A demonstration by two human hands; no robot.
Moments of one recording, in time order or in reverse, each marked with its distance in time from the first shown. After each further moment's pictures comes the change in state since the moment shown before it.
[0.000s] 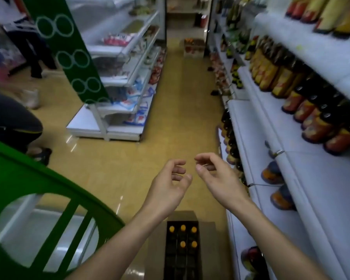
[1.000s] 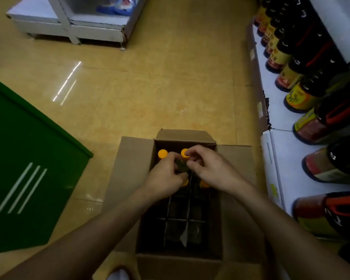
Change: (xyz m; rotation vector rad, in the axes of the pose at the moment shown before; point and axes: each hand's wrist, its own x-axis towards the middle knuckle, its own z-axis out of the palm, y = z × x) left_hand 0.071 -0.606 0.246 0.301 -0.258 -0.299; right_hand 0.000 0.578 0.301 -0.280 -0.414 0.113
